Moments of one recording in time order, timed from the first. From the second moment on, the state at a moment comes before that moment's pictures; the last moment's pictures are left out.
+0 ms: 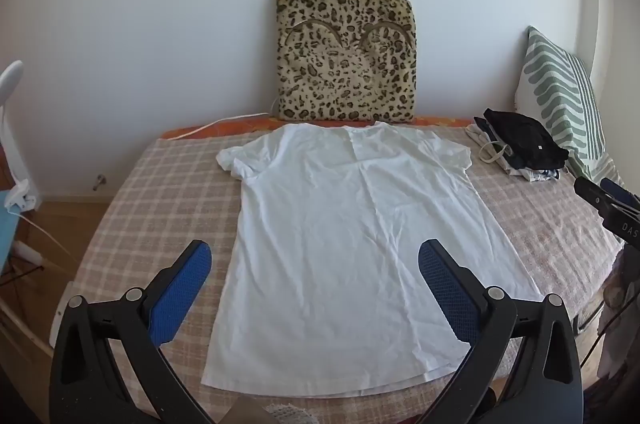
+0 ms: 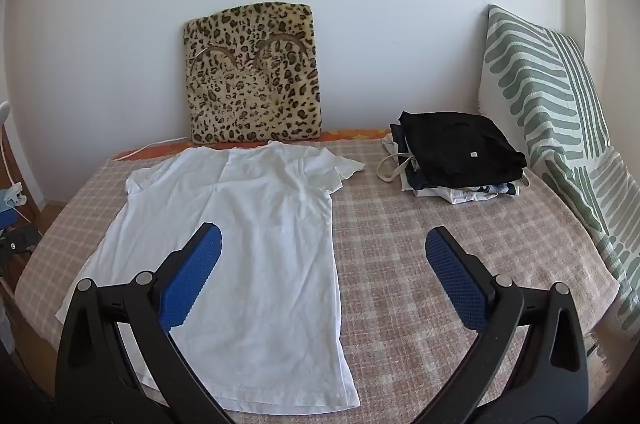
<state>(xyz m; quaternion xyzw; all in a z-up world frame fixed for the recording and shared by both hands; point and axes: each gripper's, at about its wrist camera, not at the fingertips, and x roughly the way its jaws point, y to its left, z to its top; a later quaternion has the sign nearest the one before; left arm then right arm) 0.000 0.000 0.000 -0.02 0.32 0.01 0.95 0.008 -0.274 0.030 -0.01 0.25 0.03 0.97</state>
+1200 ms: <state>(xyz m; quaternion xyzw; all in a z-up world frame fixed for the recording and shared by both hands) -0.003 -0.003 0.008 -0.01 0.31 0.00 0.95 0.011 -0.277 0.029 0.00 0.25 0.03 0.97</state>
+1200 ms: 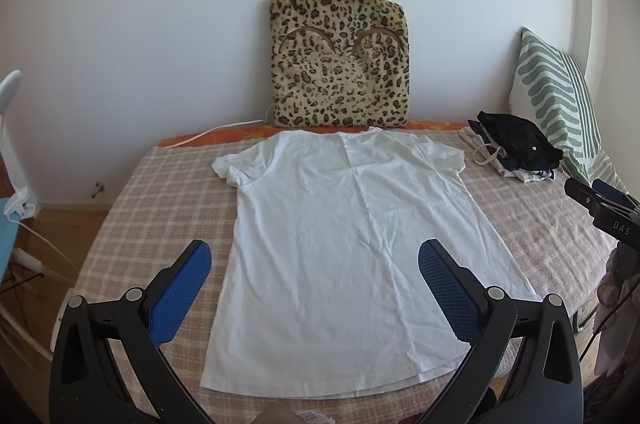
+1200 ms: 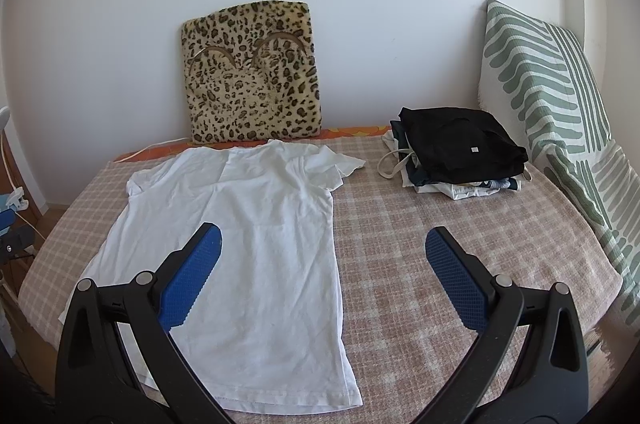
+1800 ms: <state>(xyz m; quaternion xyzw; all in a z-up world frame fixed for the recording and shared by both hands) -0.004 -0.003 0.009 -0.01 0.31 0.00 0.95 0.011 -0.277 0.029 0.00 0.26 0.03 0.97</state>
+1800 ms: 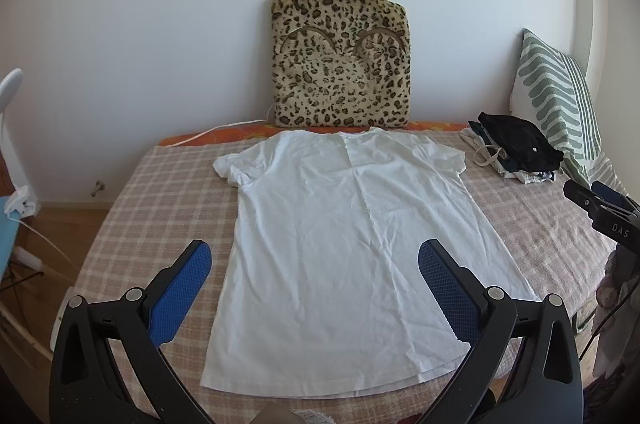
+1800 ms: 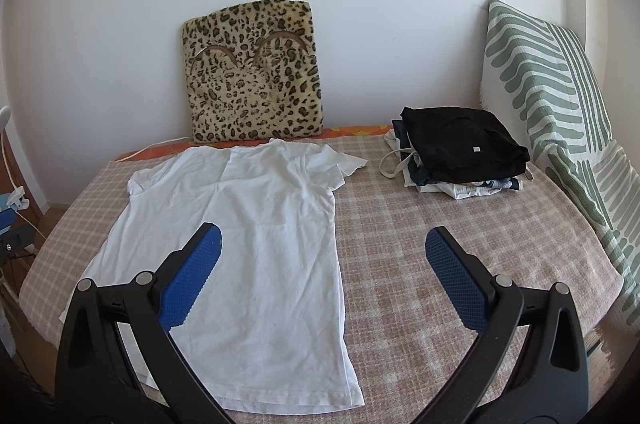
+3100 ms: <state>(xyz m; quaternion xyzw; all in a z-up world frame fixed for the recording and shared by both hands) -0.002 -0.001 0.006 -0.02 0.31 0.00 0.95 0.012 -0.276 0.027 0.00 0.26 0.04 0.97</state>
